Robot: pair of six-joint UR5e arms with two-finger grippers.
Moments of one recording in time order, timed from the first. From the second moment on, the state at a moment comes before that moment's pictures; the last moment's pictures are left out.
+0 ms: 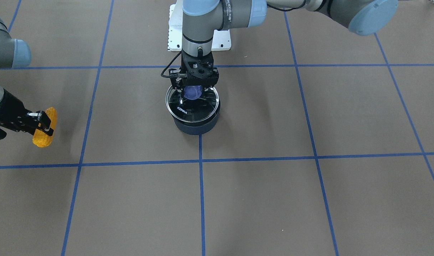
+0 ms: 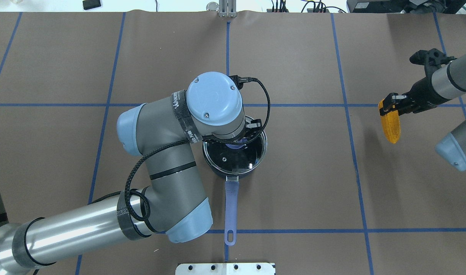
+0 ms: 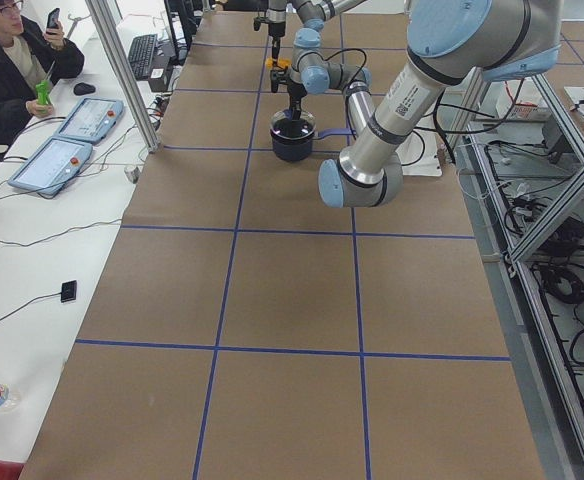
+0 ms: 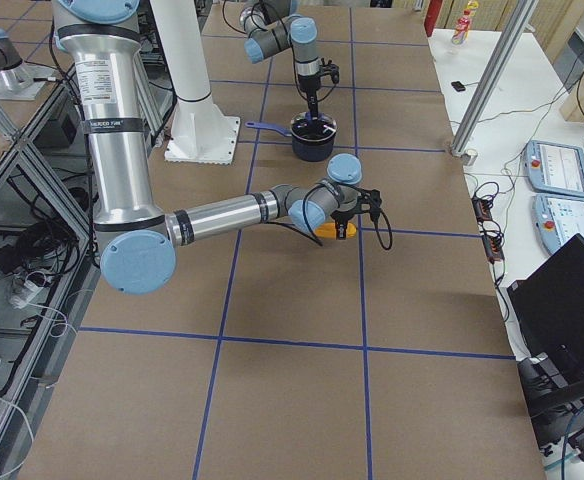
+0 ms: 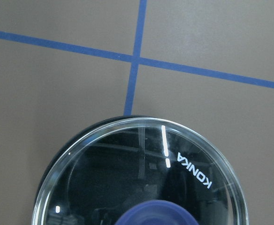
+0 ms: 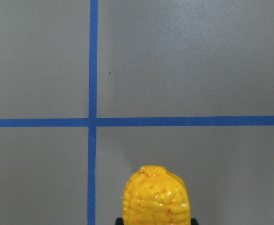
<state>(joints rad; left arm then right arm) -0.48 -2.46 -1.66 -1.52 -1.77 -1.39 1.02 -1.45 1.67 -1.08 2.26 0.90</state>
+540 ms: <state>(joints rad) -0.66 -2.26 -1.87 -1.46 -1.92 -1.14 0.91 -1.33 1.74 -1.11 2.21 1.19</state>
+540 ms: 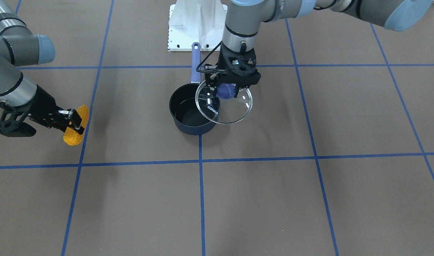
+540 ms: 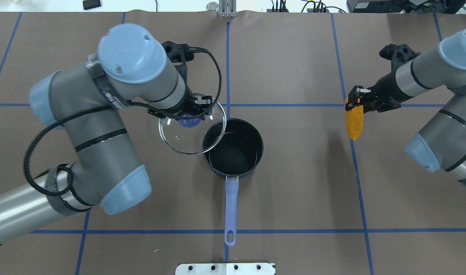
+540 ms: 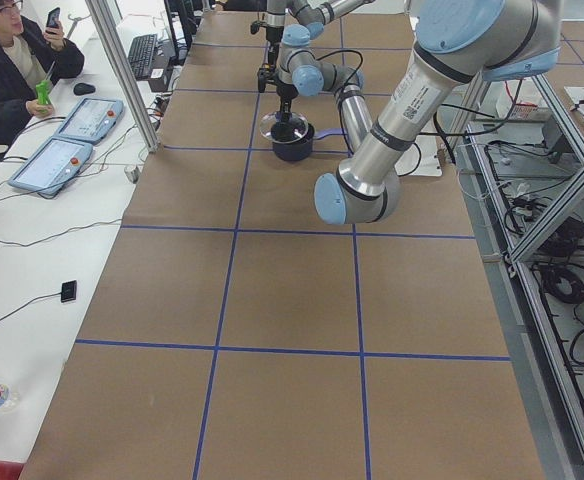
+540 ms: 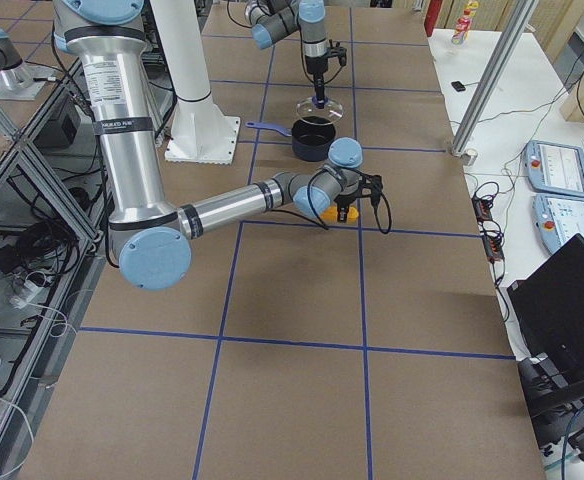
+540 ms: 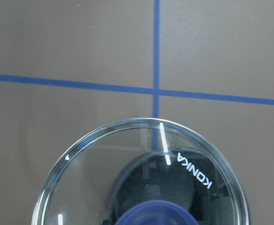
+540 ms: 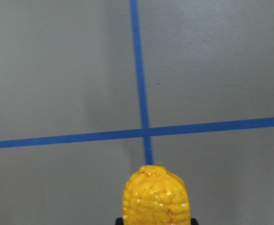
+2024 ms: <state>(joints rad) -0.93 -1.65 -1.75 -2.09 -2.10 -0.66 0.53 -0.90 1.93 -1.74 1.80 1.54</state>
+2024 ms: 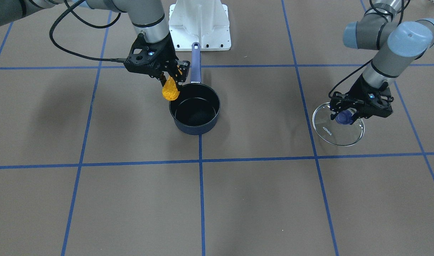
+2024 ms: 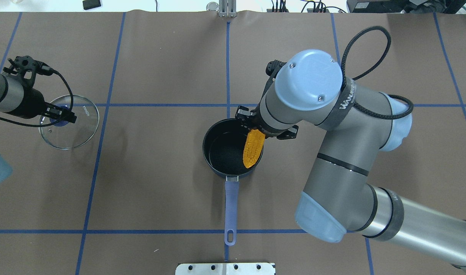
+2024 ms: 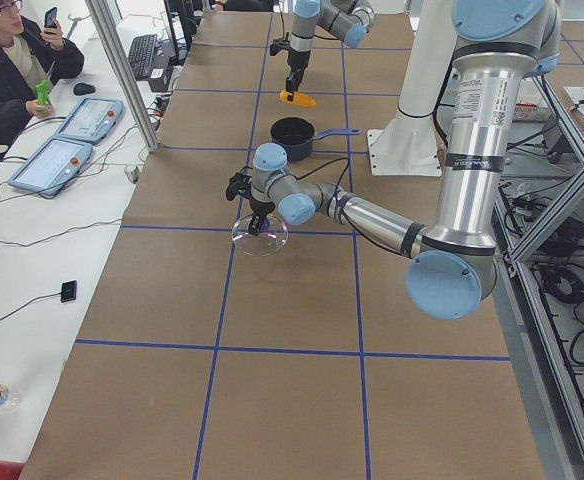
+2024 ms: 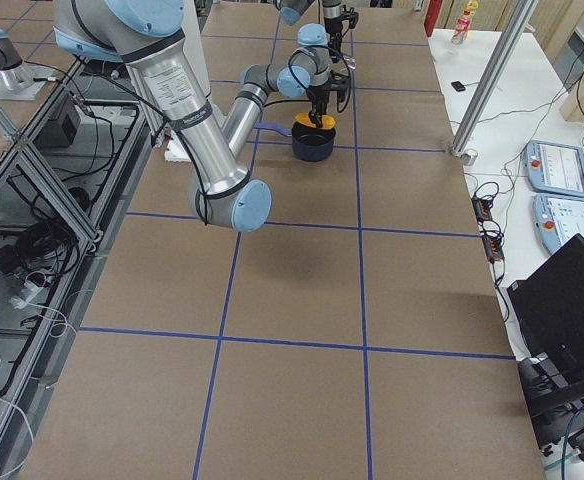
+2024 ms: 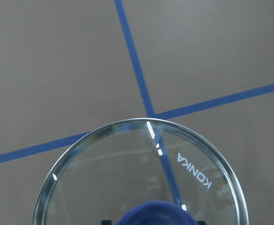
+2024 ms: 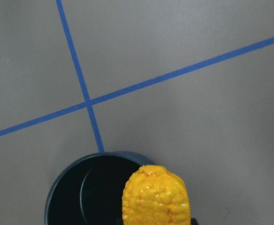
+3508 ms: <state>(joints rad) -0.94 -1.49 -1.71 -2.24 -2.14 -0.64 0.45 -0.82 1.73 -1.70 1.71 1.51</state>
